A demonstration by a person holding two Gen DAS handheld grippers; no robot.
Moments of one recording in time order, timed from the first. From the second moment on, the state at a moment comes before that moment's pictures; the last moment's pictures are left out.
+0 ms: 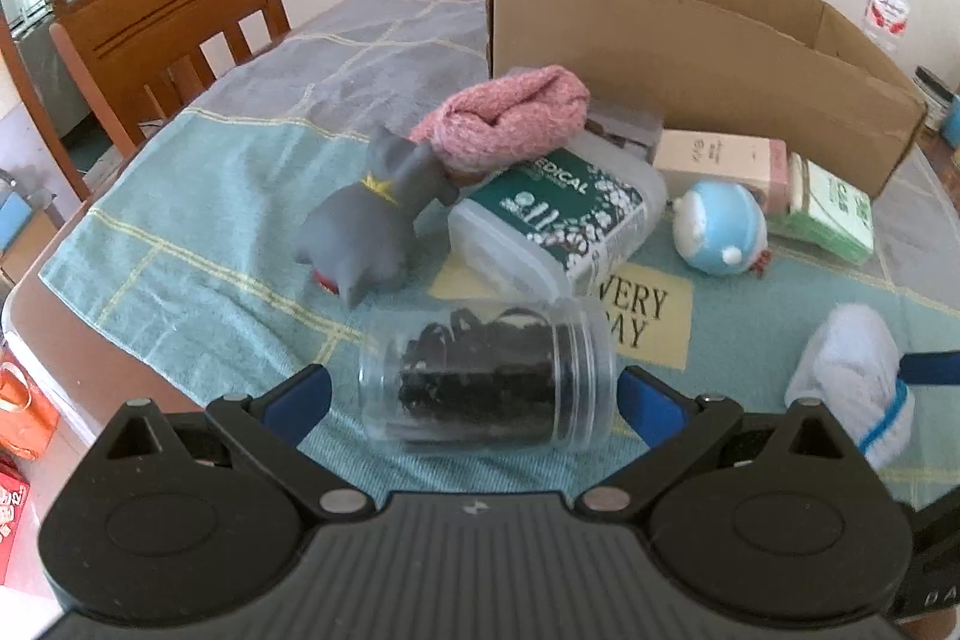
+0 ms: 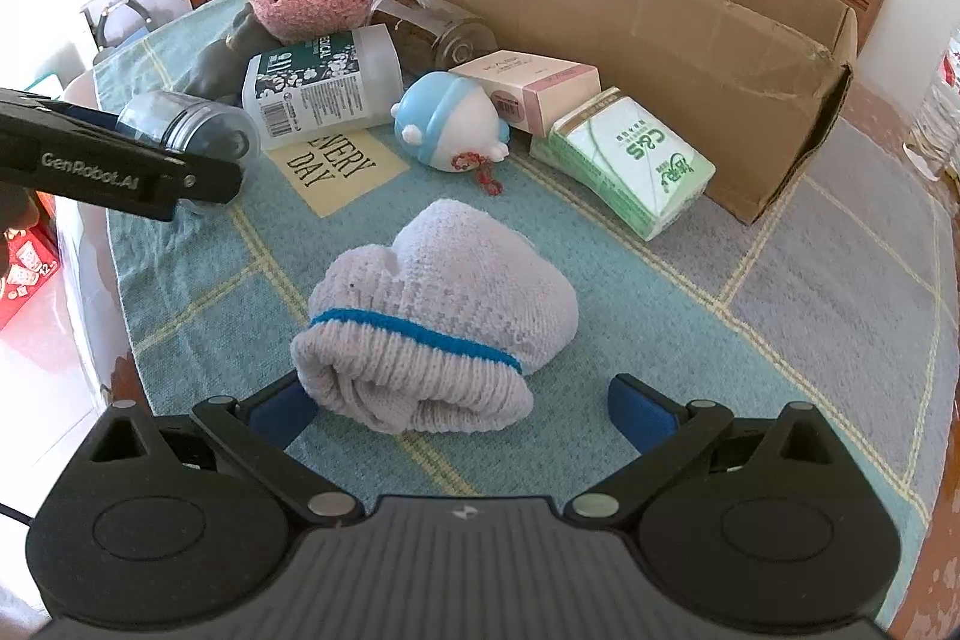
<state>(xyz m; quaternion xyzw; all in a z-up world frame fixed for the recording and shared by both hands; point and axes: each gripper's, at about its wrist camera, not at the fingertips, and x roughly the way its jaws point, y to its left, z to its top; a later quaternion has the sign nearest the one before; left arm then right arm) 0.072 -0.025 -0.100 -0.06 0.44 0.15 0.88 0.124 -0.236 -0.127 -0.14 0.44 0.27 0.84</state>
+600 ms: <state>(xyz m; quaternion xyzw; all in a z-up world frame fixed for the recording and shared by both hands) 0.078 -0.028 -0.102 -0.06 0.44 0.15 0.88 0.141 -0.217 -0.124 -0.14 0.46 0.27 0.84</state>
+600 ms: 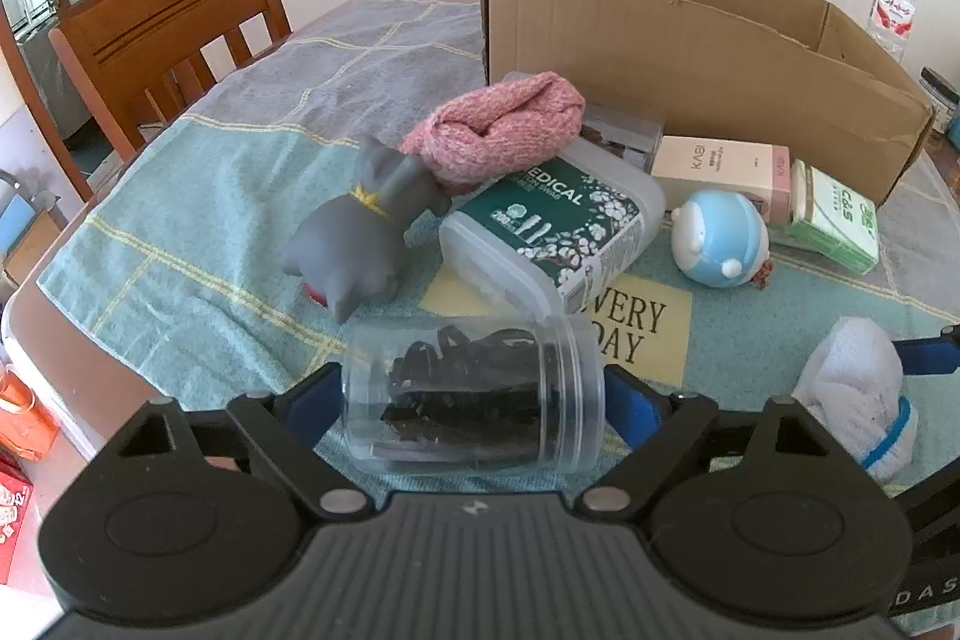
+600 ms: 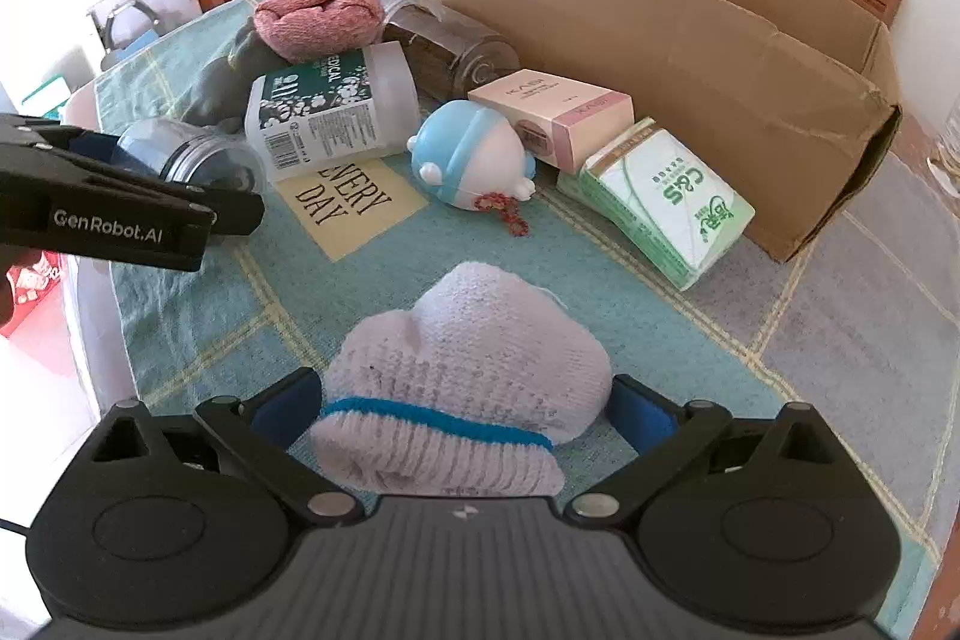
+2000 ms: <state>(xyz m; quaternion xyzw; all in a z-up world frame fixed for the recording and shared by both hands) 0.145 -0.053 0.030 0.05 0.45 -0.07 0.89 0.185 -0.265 0.013 -0.07 0.44 0.21 0.87</state>
